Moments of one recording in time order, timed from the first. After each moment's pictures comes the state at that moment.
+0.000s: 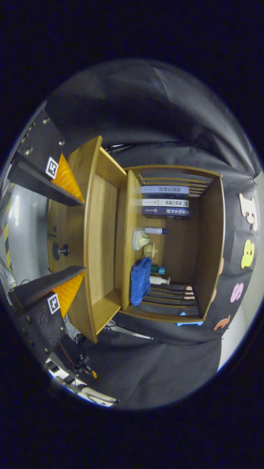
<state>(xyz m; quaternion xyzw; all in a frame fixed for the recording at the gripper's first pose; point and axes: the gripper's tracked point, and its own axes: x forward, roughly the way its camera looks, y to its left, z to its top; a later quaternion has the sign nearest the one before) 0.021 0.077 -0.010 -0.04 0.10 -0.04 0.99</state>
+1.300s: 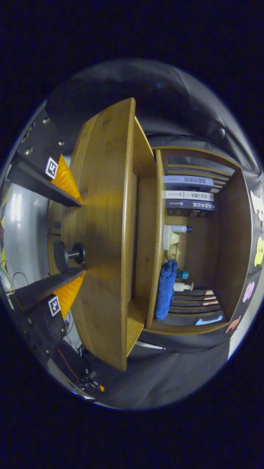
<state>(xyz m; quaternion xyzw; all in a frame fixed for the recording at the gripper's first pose) 0.127 0.052 -0.108 -0.04 0.12 -0.01 0.99</state>
